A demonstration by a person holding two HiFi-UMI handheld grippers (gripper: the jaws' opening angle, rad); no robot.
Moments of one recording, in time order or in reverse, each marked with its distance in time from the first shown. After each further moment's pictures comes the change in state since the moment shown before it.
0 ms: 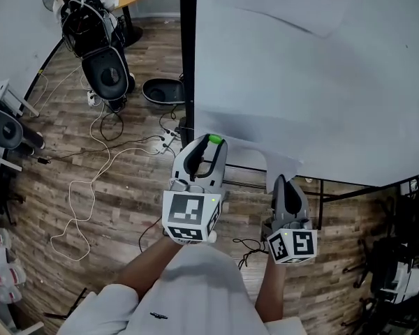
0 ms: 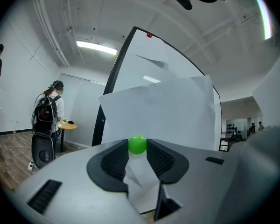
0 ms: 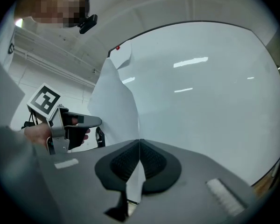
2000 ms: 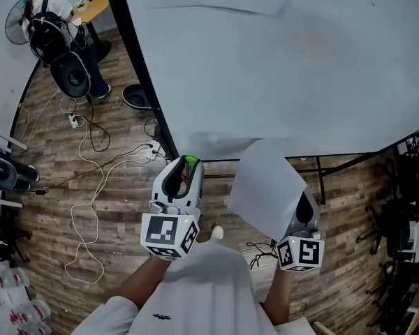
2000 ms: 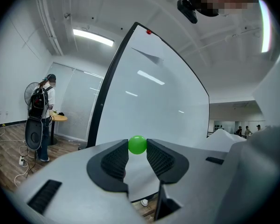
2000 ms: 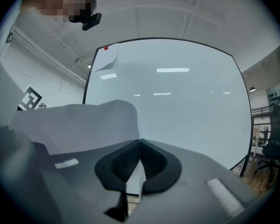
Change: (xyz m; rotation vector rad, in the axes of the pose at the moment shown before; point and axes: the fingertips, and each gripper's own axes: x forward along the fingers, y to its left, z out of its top) left arm -0.019 -0.002 -0.035 -0.027 0.087 -0.124; right arm -0.071 -0.052 -0.007 -0.050 0.017 -0.313
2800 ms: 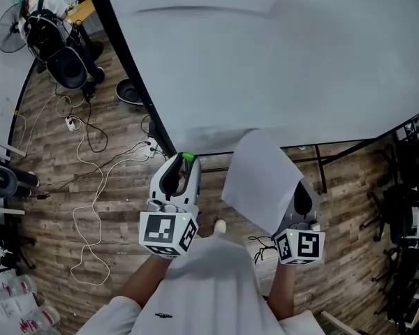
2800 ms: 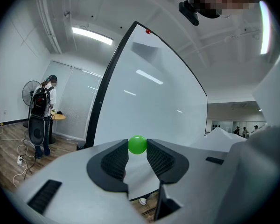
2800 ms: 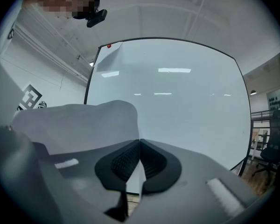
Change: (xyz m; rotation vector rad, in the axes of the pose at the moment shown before) left arm -0.001 -0.002 -0.004 -0.004 0.010 -0.023; right arm 0.000 0.009 0.001 -0.035 0.014 0.000
